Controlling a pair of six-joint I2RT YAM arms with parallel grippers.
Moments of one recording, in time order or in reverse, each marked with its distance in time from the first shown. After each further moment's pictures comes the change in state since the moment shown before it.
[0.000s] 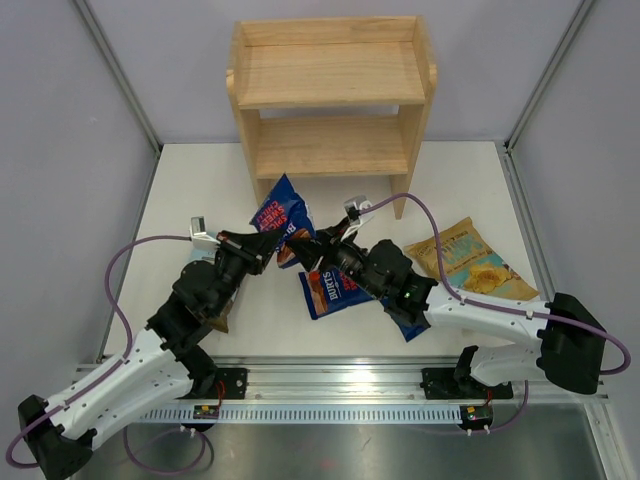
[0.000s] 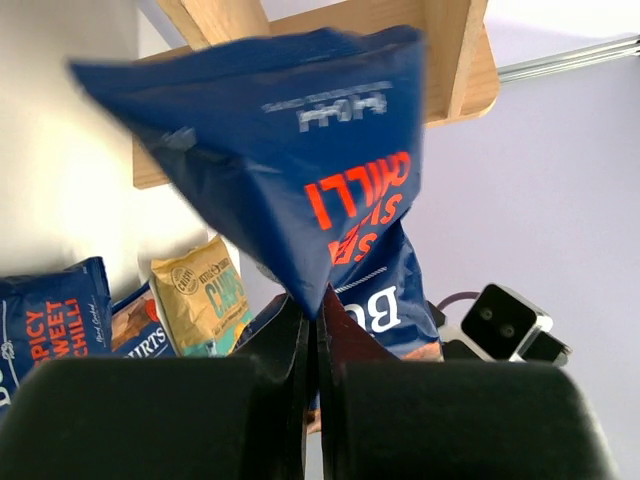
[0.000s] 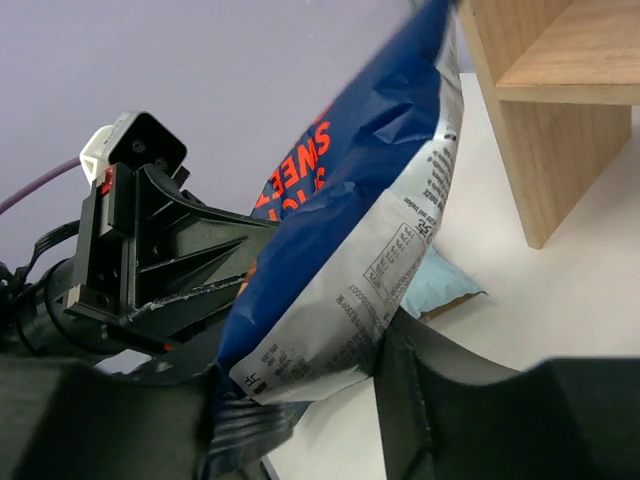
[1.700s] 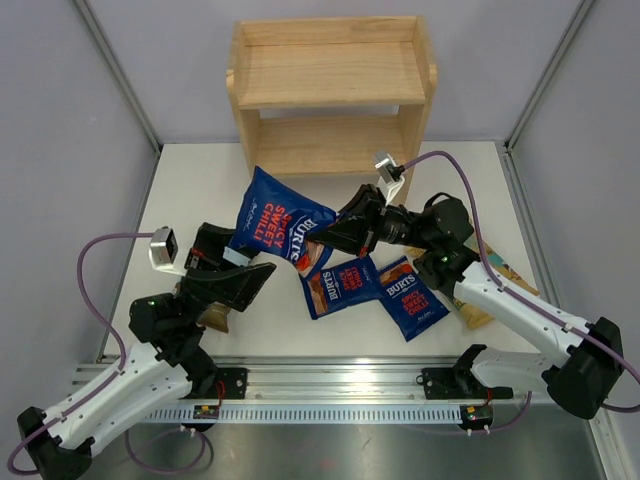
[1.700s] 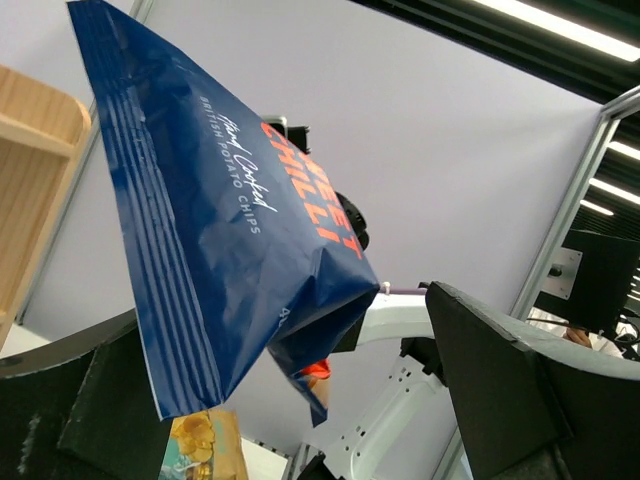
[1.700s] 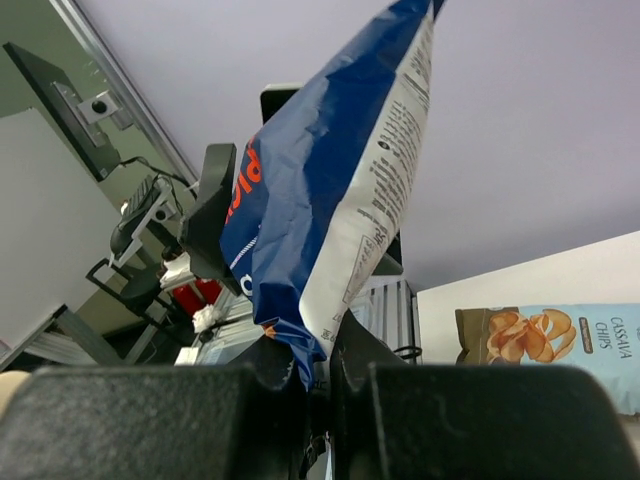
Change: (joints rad) left arm -0.001 -0.096 -0.073 0.718 0.535 0.547; right arm -0.308 -0.100 0.187 0.070 -0.930 0.299
